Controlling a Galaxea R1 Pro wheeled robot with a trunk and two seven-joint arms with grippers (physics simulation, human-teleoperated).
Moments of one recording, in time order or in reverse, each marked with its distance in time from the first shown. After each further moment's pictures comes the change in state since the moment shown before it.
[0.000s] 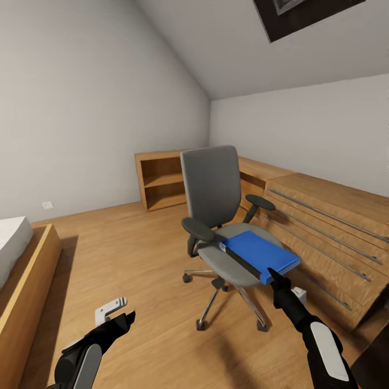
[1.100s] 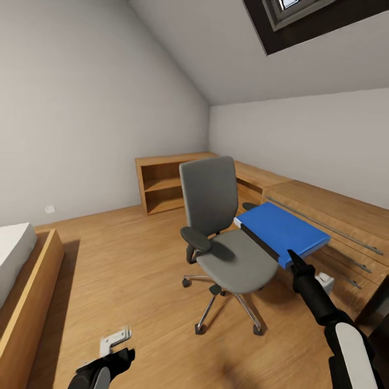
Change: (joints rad) left arm 0.009 -0.001 -0.001 0.278 -0.107 -0.031 -0.002; right arm 0.090 0.006 -0.010 -0.365 -0.001 -0.027 0.001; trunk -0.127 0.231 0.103
